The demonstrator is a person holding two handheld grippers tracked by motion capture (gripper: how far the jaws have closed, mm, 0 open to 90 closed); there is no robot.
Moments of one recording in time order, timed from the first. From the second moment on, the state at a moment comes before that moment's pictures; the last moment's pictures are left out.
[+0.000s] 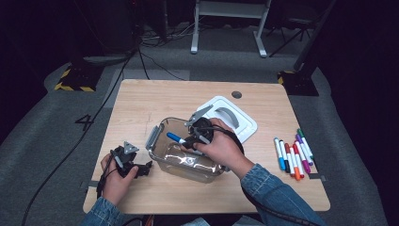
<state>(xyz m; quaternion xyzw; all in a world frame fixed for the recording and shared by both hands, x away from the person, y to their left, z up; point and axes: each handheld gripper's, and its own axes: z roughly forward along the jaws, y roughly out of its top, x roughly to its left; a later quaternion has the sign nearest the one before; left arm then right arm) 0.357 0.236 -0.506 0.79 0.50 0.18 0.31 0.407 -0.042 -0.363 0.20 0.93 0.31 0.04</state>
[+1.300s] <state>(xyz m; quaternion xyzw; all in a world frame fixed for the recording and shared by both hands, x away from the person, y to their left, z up) 0.357 0.236 -0.506 0.79 0.50 0.18 0.31 0.406 0.003 -0.418 0.14 0.97 0.18 -0.03</state>
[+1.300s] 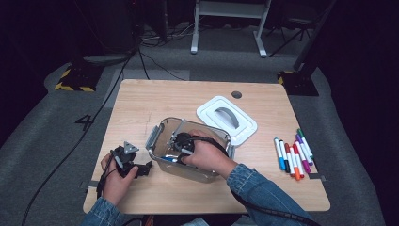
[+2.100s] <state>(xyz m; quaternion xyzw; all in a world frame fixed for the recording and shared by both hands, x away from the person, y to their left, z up) 0.357 0.236 -0.506 0.79 0.50 0.18 0.31 0.408 -0.039 -0.354 0.20 0.92 0.34 0.07</state>
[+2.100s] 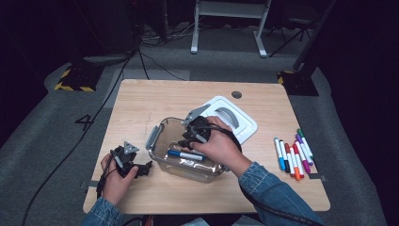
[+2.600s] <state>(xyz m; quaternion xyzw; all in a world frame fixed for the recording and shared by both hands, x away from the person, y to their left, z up) 0.357 0.236 -0.506 0.79 0.50 0.18 0.31 0.419 -0.162 -0.322 0.37 0.84 0.37 0.13</state>
